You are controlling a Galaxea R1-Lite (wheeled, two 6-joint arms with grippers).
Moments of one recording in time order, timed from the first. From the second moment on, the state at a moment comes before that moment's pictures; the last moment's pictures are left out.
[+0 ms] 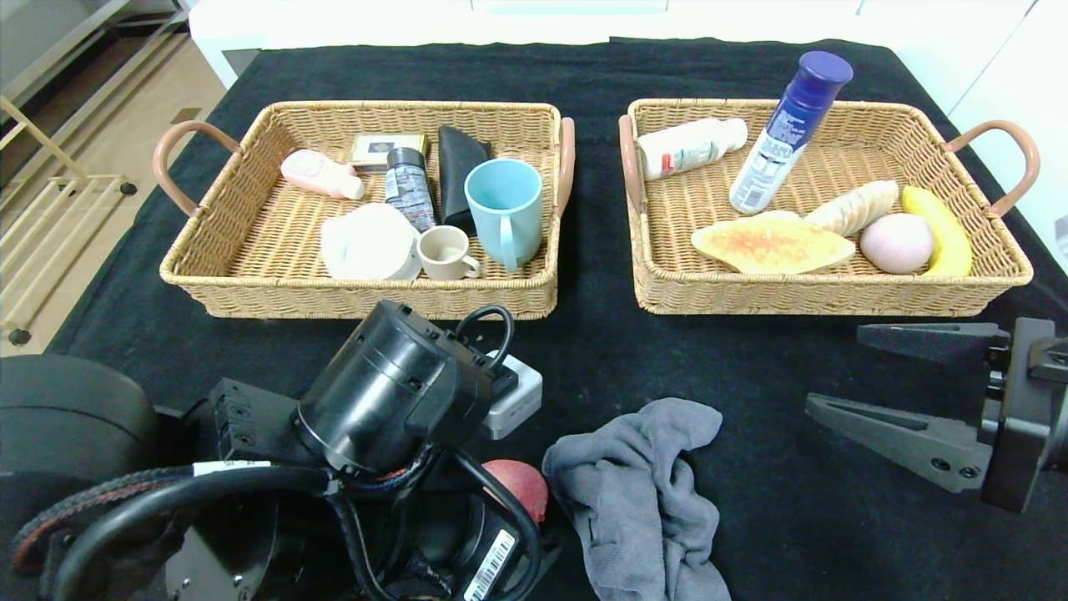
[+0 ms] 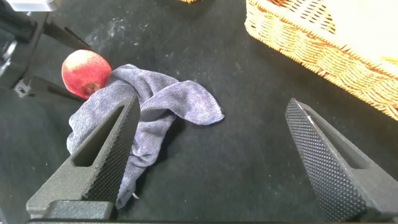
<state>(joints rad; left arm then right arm) -0.87 1.60 -1.06 0.30 0.21 -0.11 0.41 1.21 -0.75 -0.23 0.34 -0.12</state>
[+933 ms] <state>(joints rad) -0.85 1.65 -1.06 0.29 0.23 -0.11 0.41 1.21 -0.74 -0.23 0.34 -0.12</state>
